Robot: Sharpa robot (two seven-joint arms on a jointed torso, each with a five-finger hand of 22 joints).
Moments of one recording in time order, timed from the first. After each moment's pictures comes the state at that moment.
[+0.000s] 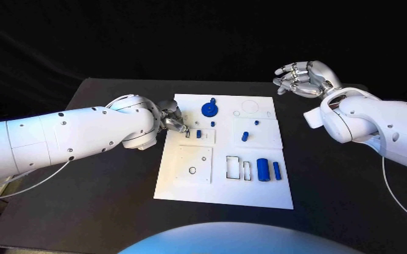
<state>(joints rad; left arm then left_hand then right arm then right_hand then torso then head) 1.30 -0.76 -0.23 1.52 -1.07 -0.14 -0.49 1.05 -0.23 0.78 0.14 0.42 1.00 0.05 0.55 0.71 1.35 -0.03 1.10 0.95 1.47 -0.08 1.57 1.31 0.05 1.46 0.02 1.46 1.31 1.25 -0.93 -0.15 1.42 -0.56 -0.51 0.30 1.22 -0.21 0.48 0.13 0.27 0.75 0.19 0.30 0.47 1.00 0.15 0.38 0.21 1.11 0.09 0.27 0.49 0.17 1.05 0.20 0.19 0.43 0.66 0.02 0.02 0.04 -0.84</state>
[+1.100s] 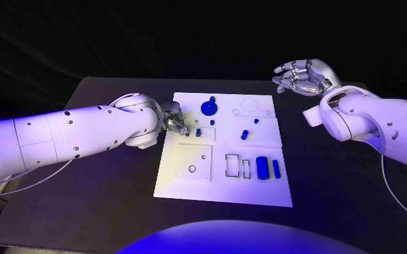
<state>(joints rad) 1.29 -0.72 -0.23 1.49 -1.10 -0.06 -0.51 1.04 -0.22 0.78 0.14 0.44 1.00 0.05 0.56 0.71 1.36 -0.03 1.10 0.95 1.47 -0.08 1.57 1.31 0.05 1.46 0.02 1.47 1.31 1.25 -0.93 -0.15 1.42 -0.56 -0.51 0.30 1.22 -0.21 0.48 0.13 0.27 0.75 0.19 0.30 0.47 1.00 0.15 0.38 0.21 1.11 0.09 0.27 0.49 0.17 1.05 0.20 0.19 0.43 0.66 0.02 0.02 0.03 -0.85</state>
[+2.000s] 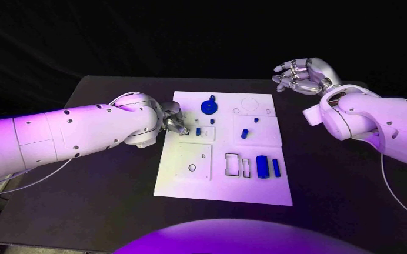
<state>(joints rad) 1.29 -0.73 -0.22 1.49 -1.11 -0.03 -0.51 1.04 -0.22 0.78 0.14 0.44 1.00 0.05 0.57 0.70 1.36 -0.03 1.10 0.95 1.46 -0.08 1.57 1.31 0.05 1.46 0.02 1.48 1.31 1.25 -0.93 -0.15 1.42 -0.56 -0.51 0.30 1.22 -0.21 0.48 0.13 0.27 0.75 0.19 0.30 0.47 1.00 0.15 0.38 0.21 1.11 0.09 0.27 0.49 0.17 1.05 0.20 0.19 0.43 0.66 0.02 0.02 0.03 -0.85</state>
